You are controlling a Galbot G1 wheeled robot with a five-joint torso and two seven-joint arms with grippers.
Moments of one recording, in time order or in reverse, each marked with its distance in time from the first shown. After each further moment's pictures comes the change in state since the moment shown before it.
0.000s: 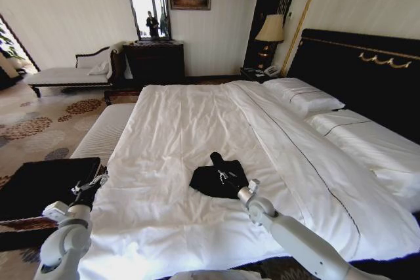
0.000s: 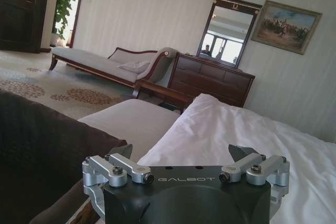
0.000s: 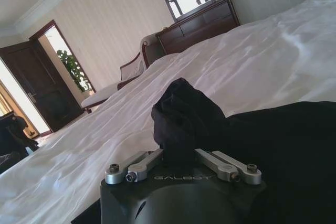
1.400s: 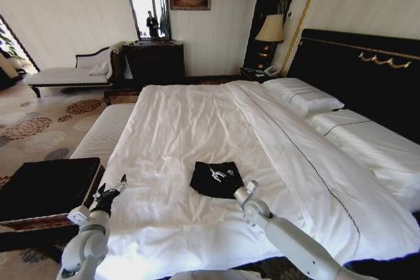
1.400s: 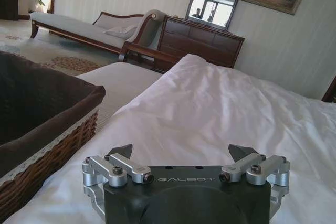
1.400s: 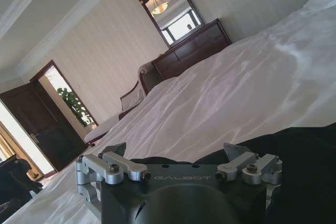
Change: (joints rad) left arm 0.049 -0.051 0.121 0.002 0.087 0.029 -0.001; right arm 0.035 0.113 0.015 -0.092 0.068 0.093 -0.030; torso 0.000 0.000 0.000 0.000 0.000
